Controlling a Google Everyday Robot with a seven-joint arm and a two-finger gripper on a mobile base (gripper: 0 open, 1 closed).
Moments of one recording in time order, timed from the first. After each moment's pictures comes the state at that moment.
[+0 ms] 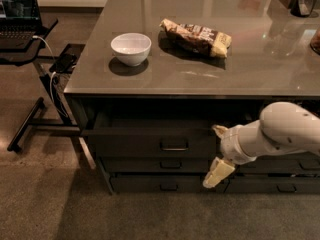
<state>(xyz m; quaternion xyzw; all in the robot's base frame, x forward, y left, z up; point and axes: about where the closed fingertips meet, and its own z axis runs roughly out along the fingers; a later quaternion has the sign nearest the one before) 0.493 -0.164 0.667 -0.59 0.75 0.10 0.28</state>
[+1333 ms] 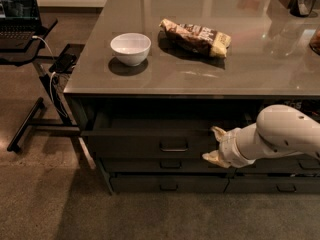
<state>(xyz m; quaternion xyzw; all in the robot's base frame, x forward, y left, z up) 0.485 -0.156 0.655 -0.59 0.76 0.11 0.26</state>
